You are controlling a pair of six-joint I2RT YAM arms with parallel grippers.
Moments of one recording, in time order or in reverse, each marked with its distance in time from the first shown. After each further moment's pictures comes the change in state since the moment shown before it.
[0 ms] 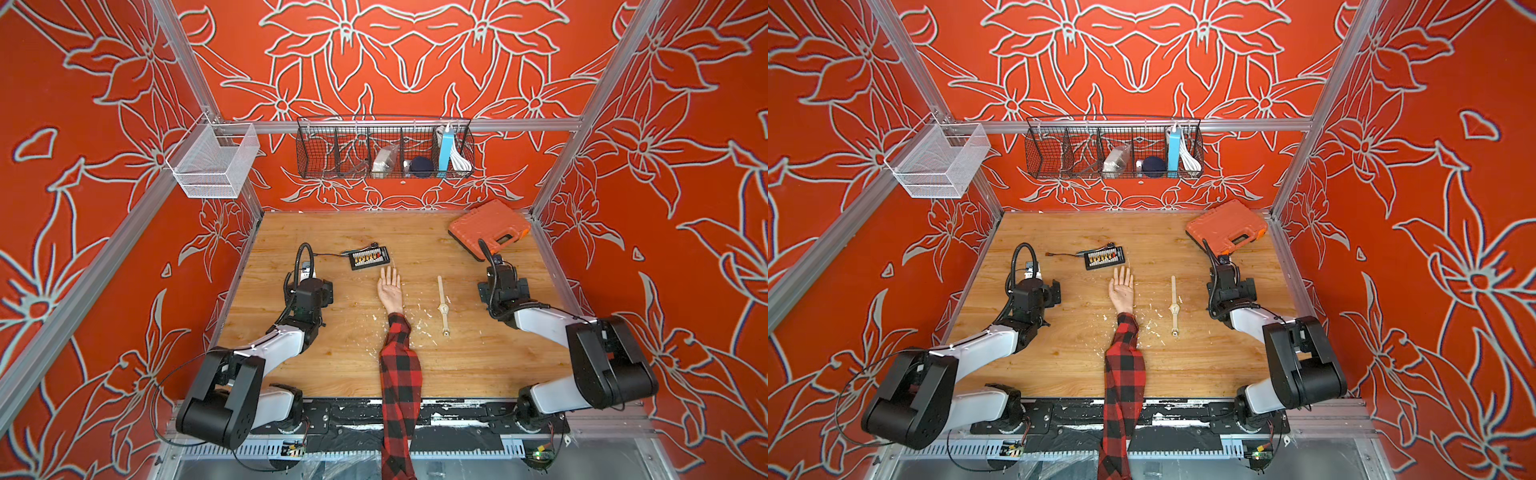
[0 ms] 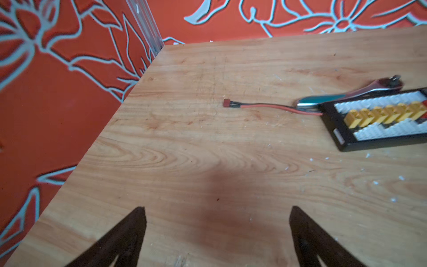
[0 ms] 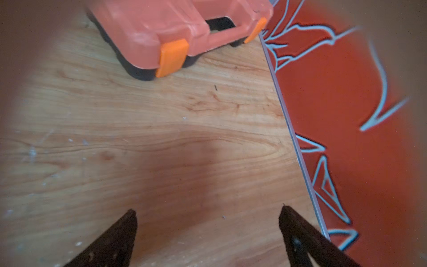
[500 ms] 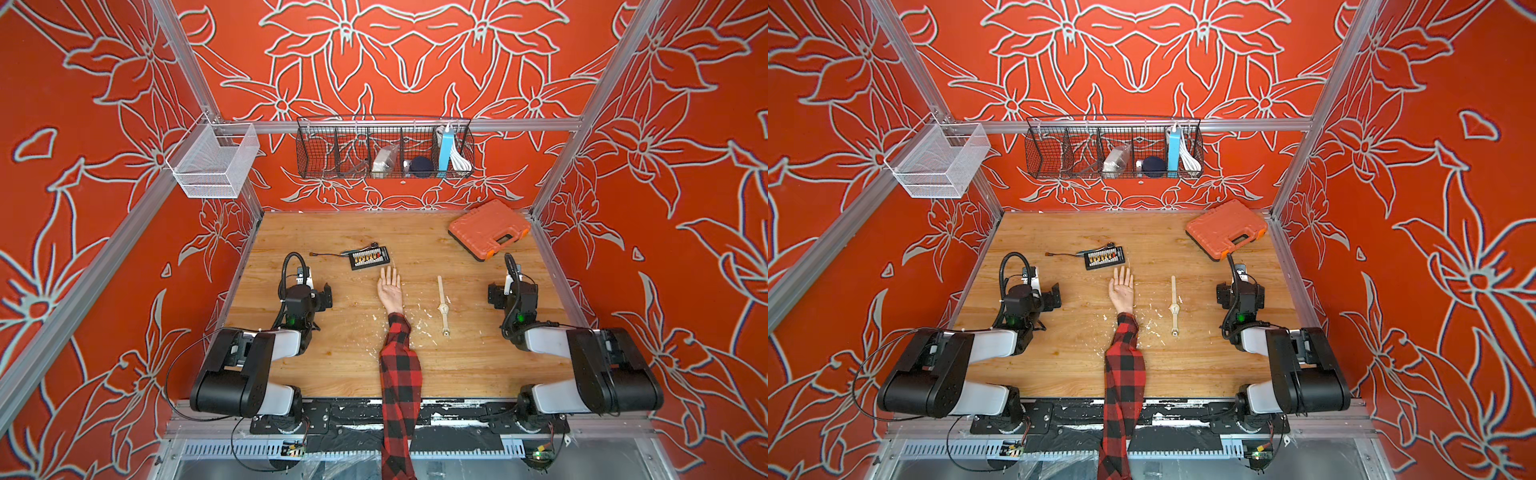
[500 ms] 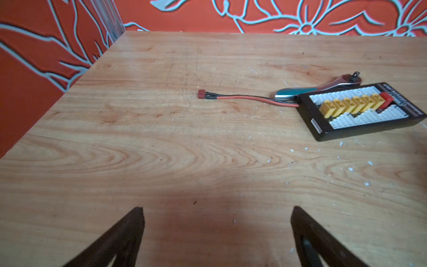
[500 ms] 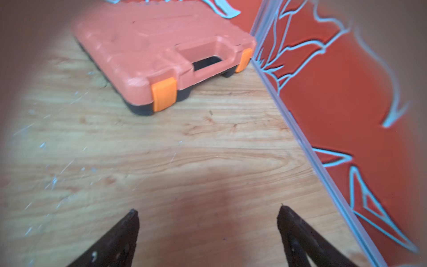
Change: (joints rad) left arm 0.127 0.115 -0.082 0.271 0.316 0.000; right arm -0.126 -0.031 -0.222 0.463 -0.271 -0.006
